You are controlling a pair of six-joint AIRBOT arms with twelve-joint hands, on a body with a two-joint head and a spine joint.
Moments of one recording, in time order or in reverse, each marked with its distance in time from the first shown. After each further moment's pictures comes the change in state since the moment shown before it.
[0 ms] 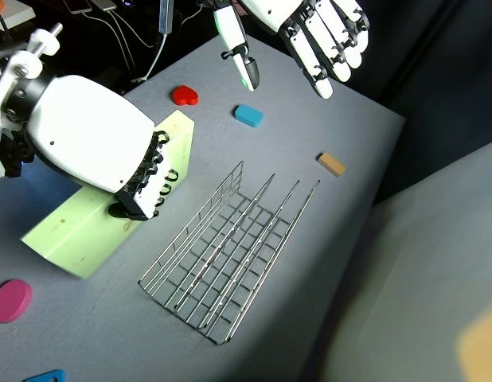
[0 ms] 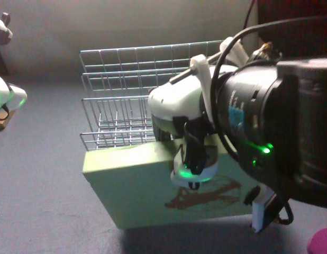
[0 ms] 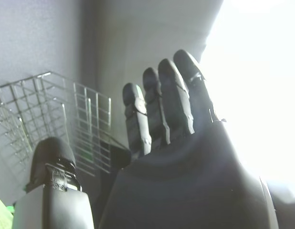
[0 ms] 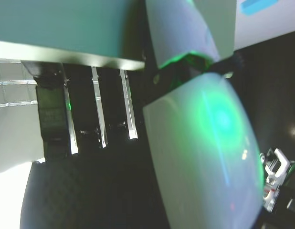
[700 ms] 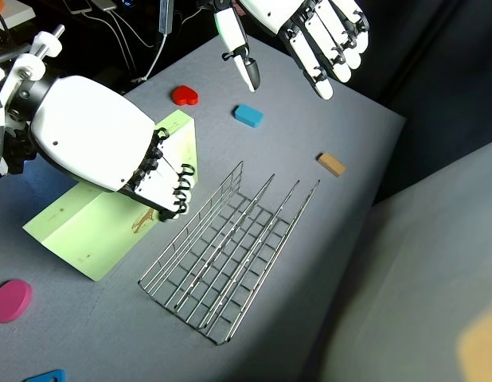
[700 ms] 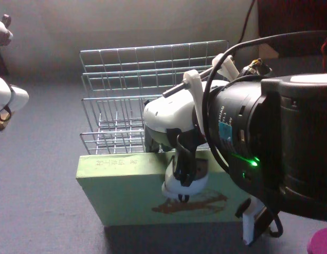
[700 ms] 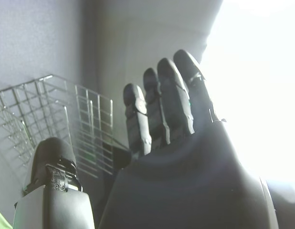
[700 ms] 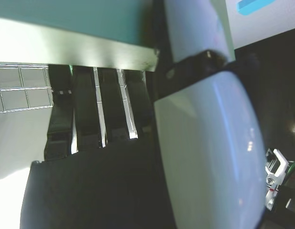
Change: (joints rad) left arm 0.017 0.000 0.000 0.013 -0.005 0.000; right arm -0.043 -0.033 0.023 0.001 0.012 0.042
